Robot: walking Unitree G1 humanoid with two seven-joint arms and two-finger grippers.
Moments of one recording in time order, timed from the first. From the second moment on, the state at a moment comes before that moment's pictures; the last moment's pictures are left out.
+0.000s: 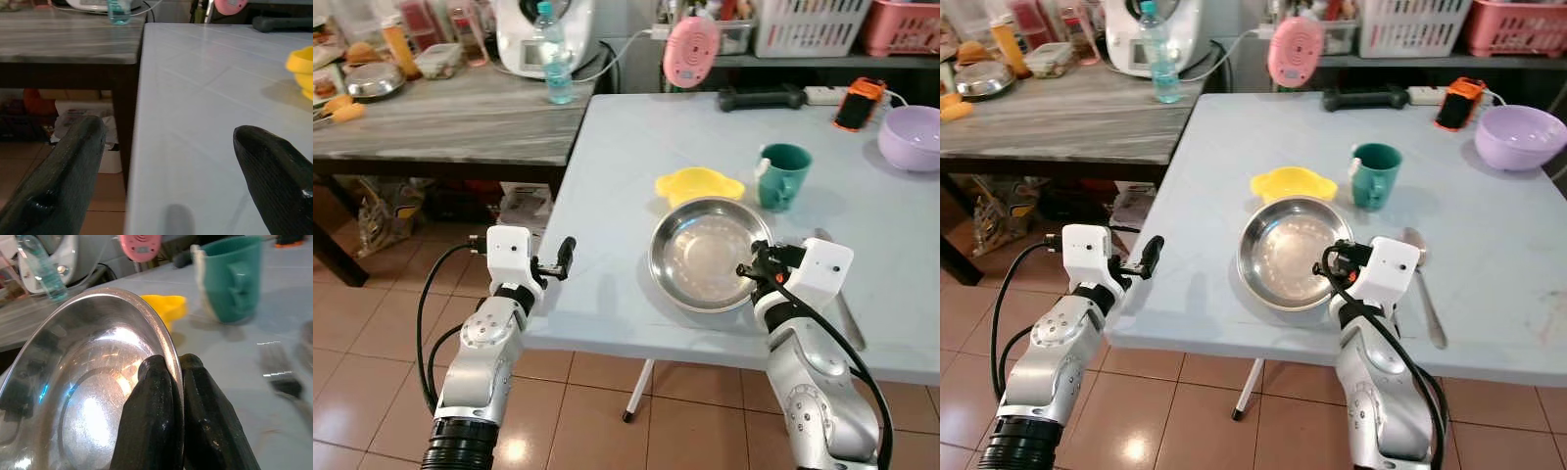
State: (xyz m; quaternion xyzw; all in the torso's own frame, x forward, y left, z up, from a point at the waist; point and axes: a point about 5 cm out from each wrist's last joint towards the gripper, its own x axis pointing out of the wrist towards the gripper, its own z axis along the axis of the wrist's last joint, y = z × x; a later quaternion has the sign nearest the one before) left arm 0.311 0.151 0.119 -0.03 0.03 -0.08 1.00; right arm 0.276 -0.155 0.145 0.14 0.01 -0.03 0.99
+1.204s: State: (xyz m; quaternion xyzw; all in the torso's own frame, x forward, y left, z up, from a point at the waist) left arm 0.308 0.157 0.107 -0.02 0.05 -0.07 1.00; right arm 0.278 -0.138 0.156 0.12 -0.01 0.00 0.99
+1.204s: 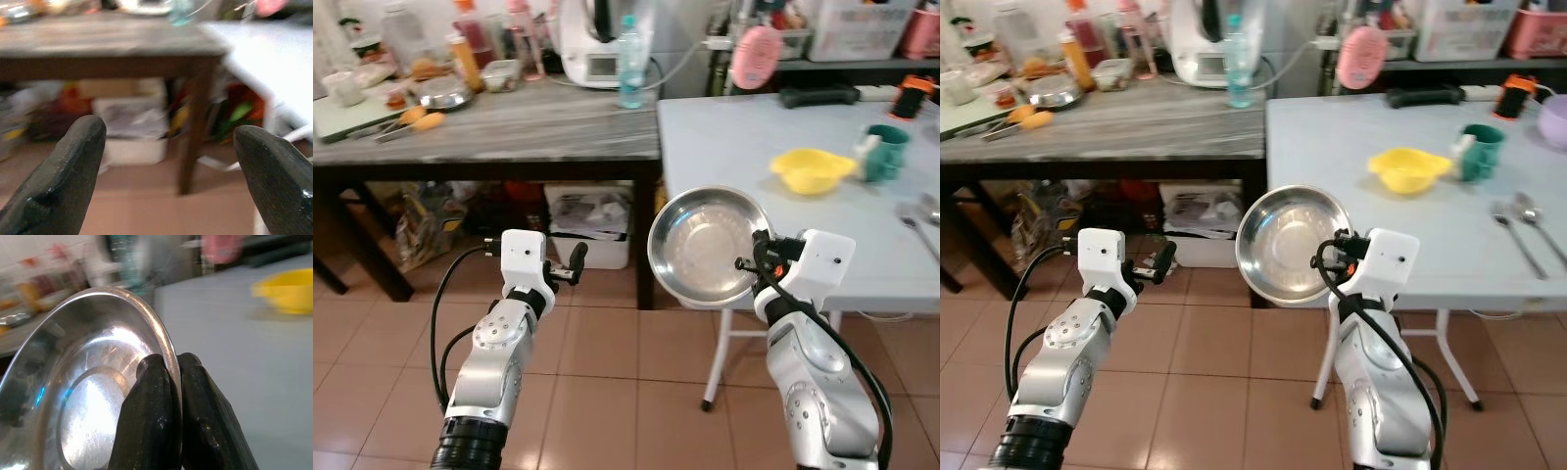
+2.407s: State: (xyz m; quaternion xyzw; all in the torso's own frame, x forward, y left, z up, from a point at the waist) left arm 0.310 0.142 0.109 -0.02 0.04 -0.10 0.99; right arm 0.283 -0.142 0.155 0.11 -0.02 -0.01 0.99
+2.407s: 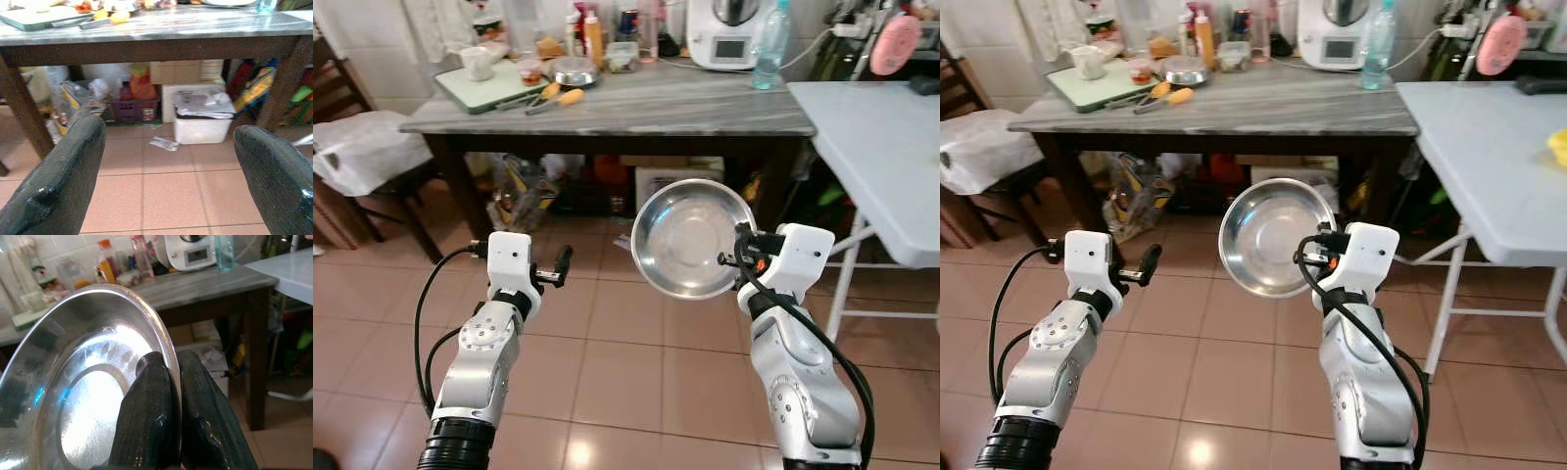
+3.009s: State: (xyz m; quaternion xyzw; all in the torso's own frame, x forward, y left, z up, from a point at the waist) left arm 0.309 0.135 0.109 -0.02 0.04 -0.13 0.99; right arm 0.283 -0.147 0.155 0.11 -0.03 -0.02 0.99
